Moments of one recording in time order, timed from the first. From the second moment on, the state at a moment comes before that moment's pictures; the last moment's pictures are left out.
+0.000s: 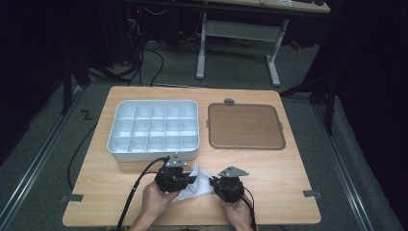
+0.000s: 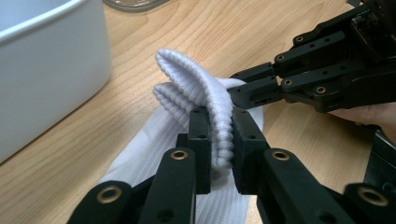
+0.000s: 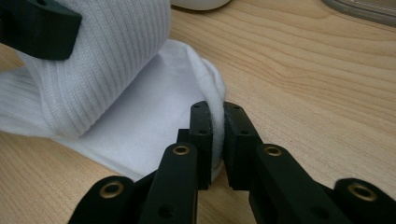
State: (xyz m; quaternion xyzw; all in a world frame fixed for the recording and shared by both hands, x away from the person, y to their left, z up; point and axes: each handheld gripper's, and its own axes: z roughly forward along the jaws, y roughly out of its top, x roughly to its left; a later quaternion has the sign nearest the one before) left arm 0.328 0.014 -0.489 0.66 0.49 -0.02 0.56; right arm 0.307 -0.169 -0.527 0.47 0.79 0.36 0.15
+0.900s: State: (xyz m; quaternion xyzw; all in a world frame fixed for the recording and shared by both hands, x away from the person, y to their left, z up) left arm 0.326 -0.008 -0.513 0.69 0.49 -0.01 0.54; right arm 0.307 -0.165 -0.527 0.46 0.80 0.36 0.15
